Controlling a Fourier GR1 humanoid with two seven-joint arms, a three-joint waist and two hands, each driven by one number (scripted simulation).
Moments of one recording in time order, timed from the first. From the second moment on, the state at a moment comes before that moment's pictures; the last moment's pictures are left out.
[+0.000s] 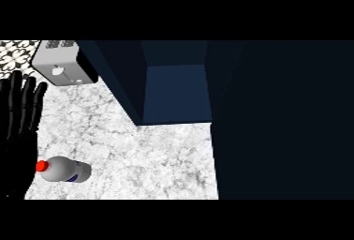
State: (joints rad) left arm -0.01 0.12 0.01 -2.10 -0.03 0.03 -0.02; right arm 0.03 -0.10 -0.03 -2.10 0.00 -0.03 -0.01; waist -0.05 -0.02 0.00
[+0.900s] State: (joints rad) left arm 0.34 0.46 0.29 -2.08 0.75 -0.57 0.06; right arm 0.35 -0.11 0.09 -2.40 -0.21 0.10 0.21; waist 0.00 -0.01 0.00
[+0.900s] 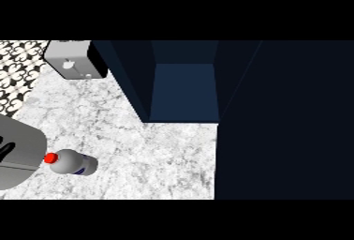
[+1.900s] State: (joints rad) left arm 0.30 0.34 0.42 -1.87 0.55 -0.68 0.02; right arm 0.65 -0.10 0.16 -2.43 -0.19 0.21 0.04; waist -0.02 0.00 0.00
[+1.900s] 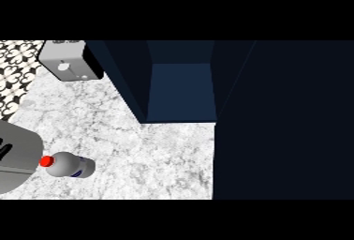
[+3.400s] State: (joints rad) left arm -0.07 0.30 0.32 -0.83 -0.07 -0.59 -0.65; right arm 0.92 -0.13 0.17 -2.47 -0.15 0.33 -0.17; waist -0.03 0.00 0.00
